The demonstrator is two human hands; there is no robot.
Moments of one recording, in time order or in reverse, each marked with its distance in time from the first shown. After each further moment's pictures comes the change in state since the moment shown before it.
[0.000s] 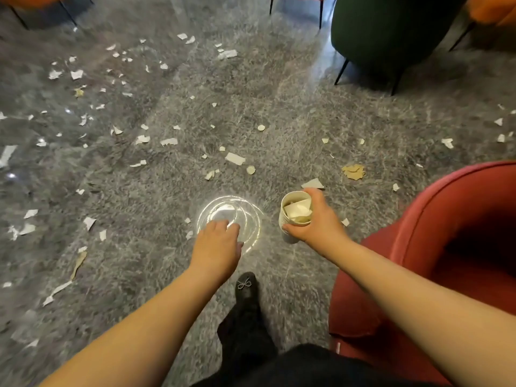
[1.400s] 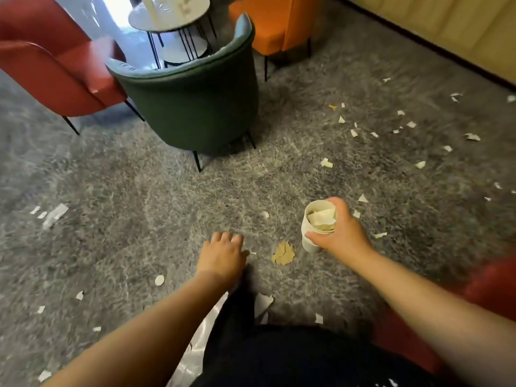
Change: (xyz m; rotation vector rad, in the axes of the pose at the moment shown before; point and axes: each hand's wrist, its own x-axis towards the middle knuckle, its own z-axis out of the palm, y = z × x) left_hand 0.640 0.325 -0.180 0.315 -0.114 0.733; right_hand 0.402 0.112 -0.384 0.162 0.711 0.474
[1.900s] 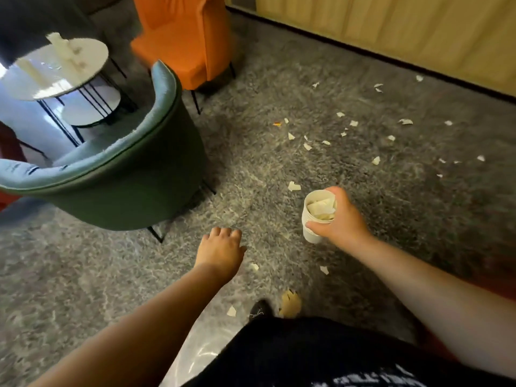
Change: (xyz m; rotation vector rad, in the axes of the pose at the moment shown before) left_hand 0.313 -0.048 -0.128 0.140 -0.007 0.336; right_hand 0.238 -0.070 -0.018 0.038 0.311 0.184
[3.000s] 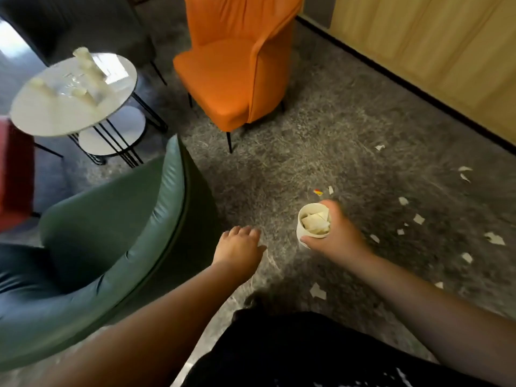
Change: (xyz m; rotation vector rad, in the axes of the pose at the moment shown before) left_hand 0.520 -0.111 -0.215 -0.249 -0.018 -0.150; right_hand 0.587 -0.183 0.033 -0.085 -0.284 -0.191
